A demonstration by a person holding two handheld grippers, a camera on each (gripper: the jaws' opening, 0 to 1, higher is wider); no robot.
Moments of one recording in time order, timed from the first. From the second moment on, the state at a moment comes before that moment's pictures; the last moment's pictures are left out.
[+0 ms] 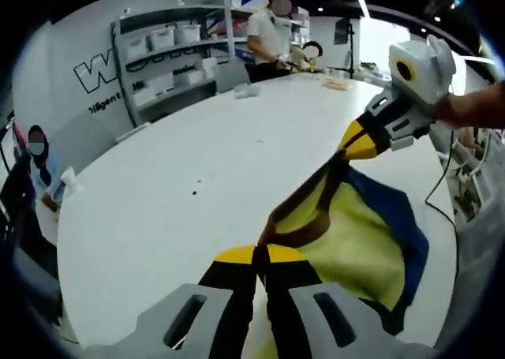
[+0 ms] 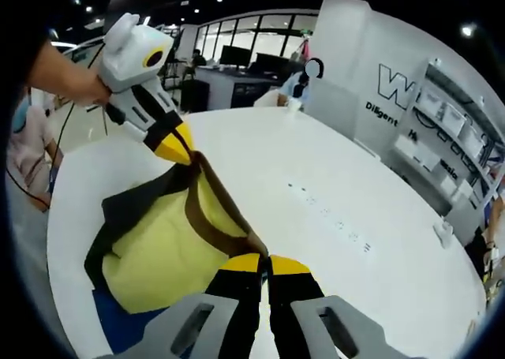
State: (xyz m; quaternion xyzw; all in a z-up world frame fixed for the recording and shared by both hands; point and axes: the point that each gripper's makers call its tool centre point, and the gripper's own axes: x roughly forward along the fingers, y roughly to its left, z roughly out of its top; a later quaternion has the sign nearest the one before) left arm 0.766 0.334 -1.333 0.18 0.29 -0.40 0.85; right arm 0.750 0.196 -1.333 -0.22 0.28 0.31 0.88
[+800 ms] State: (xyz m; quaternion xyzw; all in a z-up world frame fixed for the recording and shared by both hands) left arm 0.799 0.327 -1.354 0.17 0.30 -0.39 0.86; right arm 0.780 0.187 -1.356 -0.21 0.30 0.28 0.89
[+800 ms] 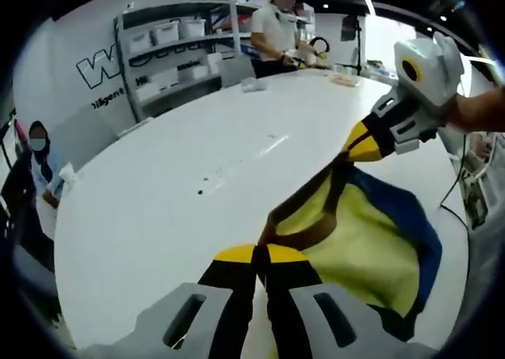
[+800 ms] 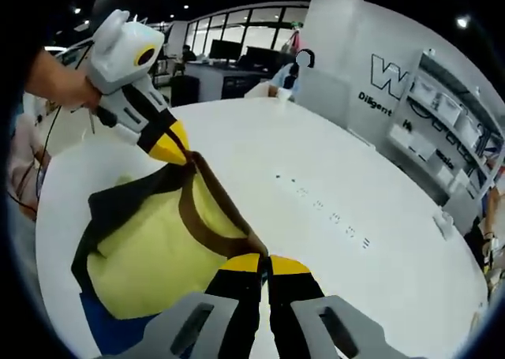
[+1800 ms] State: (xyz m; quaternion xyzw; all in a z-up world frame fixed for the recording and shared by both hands) left arm 0.818 0.328 -1.392 0.21 0.29 -0.37 0.86; right arm 0.806 0.181 -1.399 -0.25 0.30 0.27 0.88
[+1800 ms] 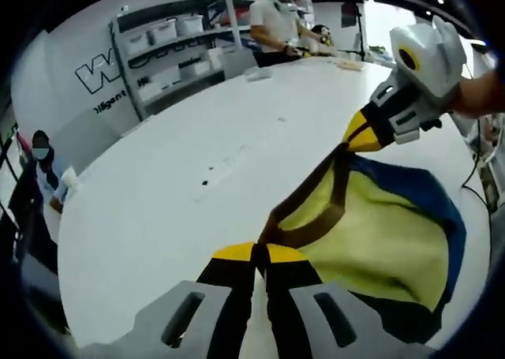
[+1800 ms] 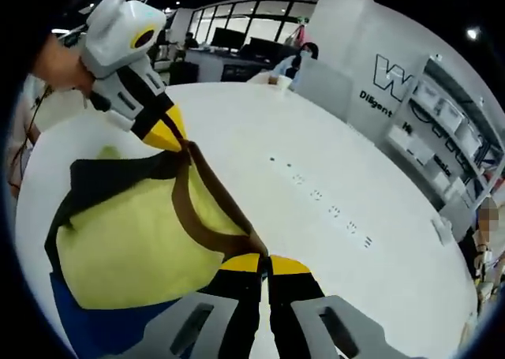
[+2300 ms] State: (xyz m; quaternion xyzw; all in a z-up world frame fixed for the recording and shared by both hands) left arm 0.817 0.327 -1.409 0.21 0.31 -0.37 0.85; right arm 0.808 0.182 -1.411 -0.25 0.31 0.27 0.88
